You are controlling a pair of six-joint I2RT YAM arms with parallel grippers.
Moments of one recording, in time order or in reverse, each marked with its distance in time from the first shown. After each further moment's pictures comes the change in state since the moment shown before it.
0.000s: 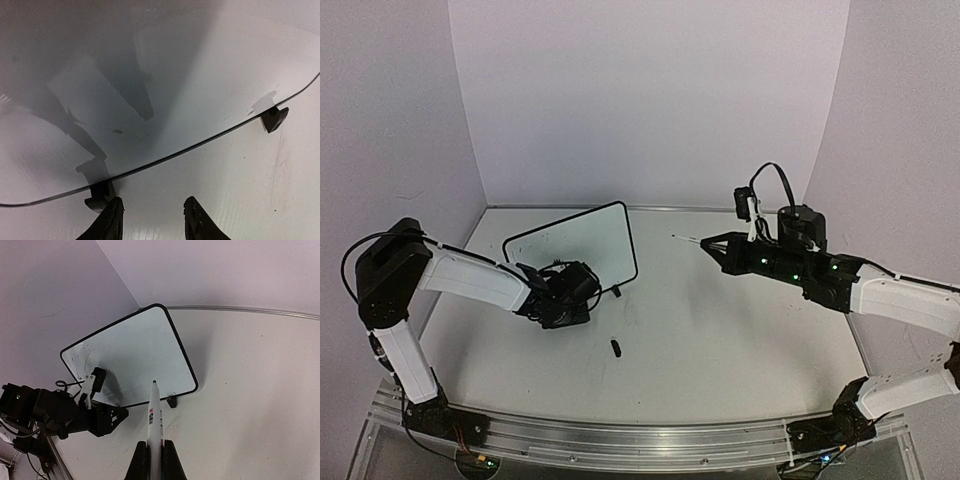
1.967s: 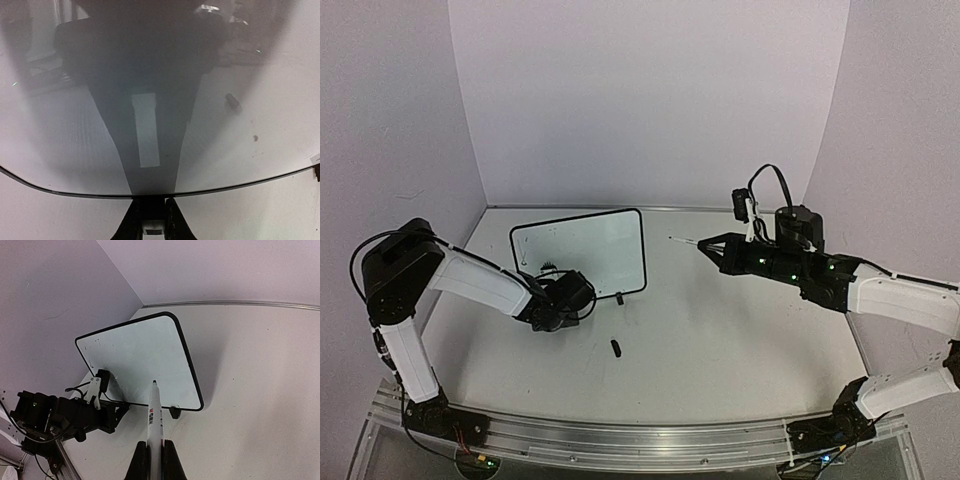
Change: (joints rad) left arm 0.022 0.040 -0.068 0.042 -0.140 0.035; right arm 0.000 0.017 0.000 0.014 -0.026 0.047
